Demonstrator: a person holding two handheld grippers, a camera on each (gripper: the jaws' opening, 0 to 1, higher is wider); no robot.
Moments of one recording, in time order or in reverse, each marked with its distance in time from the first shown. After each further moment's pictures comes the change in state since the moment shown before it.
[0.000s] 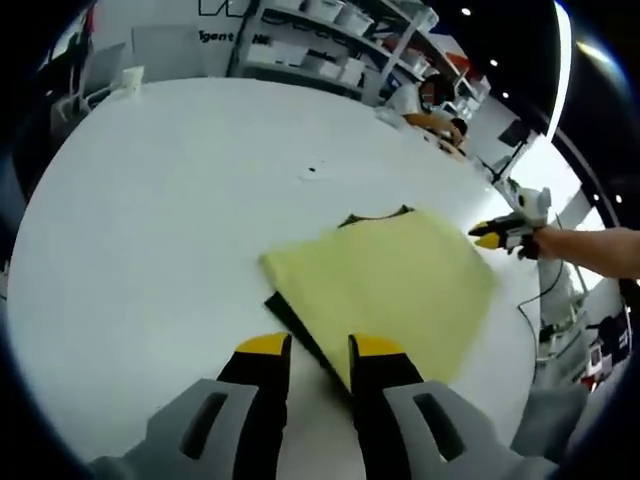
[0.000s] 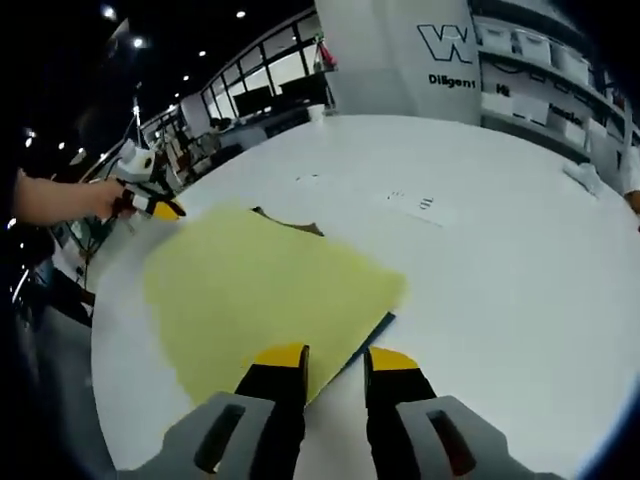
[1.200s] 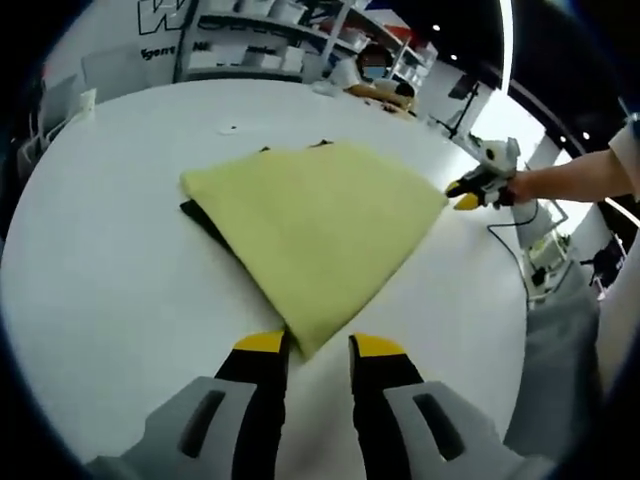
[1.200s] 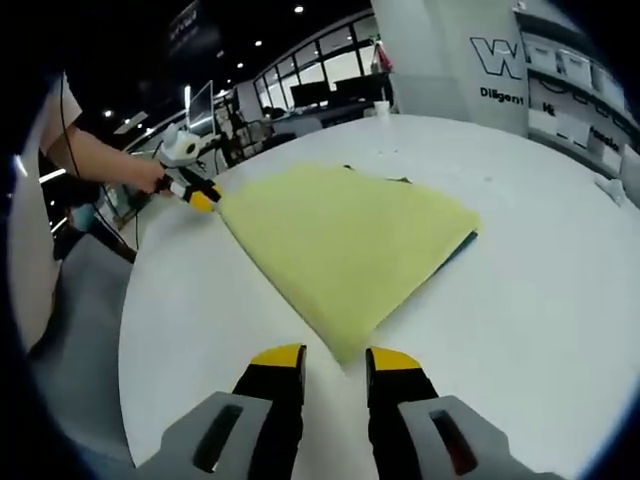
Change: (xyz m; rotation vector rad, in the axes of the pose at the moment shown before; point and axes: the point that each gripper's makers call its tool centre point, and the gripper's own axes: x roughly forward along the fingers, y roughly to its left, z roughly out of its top) left arm -0.009 -0.039 -0.085 0.212 0.043 -0.090; right arm -0.036 0.062 -0.072 -0.115 0.005 0.110
